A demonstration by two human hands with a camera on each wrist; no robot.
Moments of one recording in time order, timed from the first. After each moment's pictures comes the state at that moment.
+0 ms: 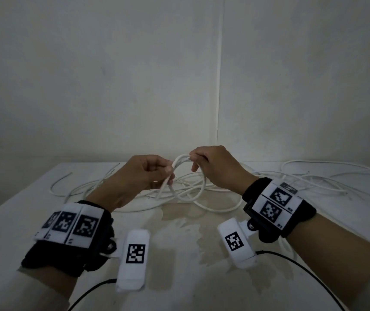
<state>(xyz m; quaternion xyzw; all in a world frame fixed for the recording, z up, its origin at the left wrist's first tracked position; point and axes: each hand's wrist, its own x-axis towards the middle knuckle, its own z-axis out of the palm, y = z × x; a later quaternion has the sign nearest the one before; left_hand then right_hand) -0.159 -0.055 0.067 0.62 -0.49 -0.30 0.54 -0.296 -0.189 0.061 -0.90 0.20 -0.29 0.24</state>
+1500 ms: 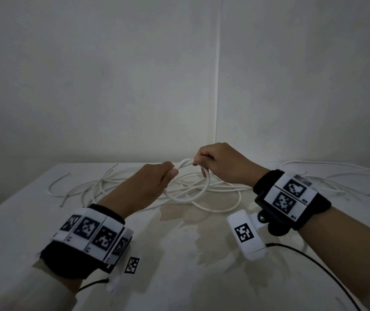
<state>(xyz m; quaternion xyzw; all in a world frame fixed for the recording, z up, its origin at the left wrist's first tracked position) -0.166 -0.062 0.057 0.70 -0.66 0.02 0.26 -0.312 -0.194 0.077 -0.92 0.19 -0.23 0.26</state>
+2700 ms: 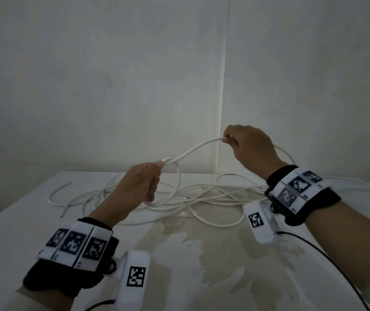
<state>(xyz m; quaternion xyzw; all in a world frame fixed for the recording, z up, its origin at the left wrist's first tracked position) -0.157 -0.056 0.074 0.66 -0.44 -0.23 0.57 -0.319 -0.244 0.099 -0.89 0.24 -0.37 -0.08</state>
